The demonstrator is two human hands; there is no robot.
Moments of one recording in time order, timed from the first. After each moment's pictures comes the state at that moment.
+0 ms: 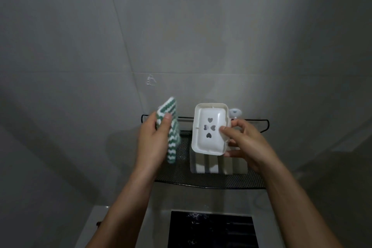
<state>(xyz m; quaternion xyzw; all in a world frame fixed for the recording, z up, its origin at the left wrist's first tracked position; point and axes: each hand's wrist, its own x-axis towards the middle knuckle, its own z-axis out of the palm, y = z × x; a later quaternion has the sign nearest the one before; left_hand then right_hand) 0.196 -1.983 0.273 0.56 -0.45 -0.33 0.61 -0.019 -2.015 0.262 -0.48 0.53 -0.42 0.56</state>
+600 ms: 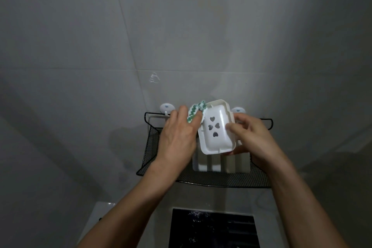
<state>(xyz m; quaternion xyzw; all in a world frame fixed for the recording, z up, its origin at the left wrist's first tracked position) 0.169 -1.996 0.264 0.60 -0.75 0.14 0.25 -0.022 -2.013 0.272 -0.56 0.52 -0.42 0.49</state>
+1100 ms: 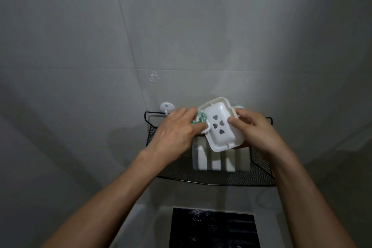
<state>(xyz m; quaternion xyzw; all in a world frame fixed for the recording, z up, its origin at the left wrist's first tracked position) 0.190 -2.006 0.272 0.48 -0.84 0.18 0.16 -0.032 -2.026 0.273 -0.60 0.53 -0.40 0.45</state>
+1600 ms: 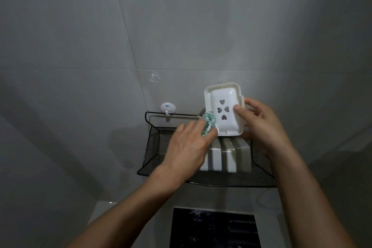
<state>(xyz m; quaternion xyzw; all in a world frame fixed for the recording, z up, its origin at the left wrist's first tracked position) 0.157 -1.982 0.255 0.52 -0.82 0.14 0.20 -0.025 -2.035 0.281 -0.50 0.49 -0.53 0.49</state>
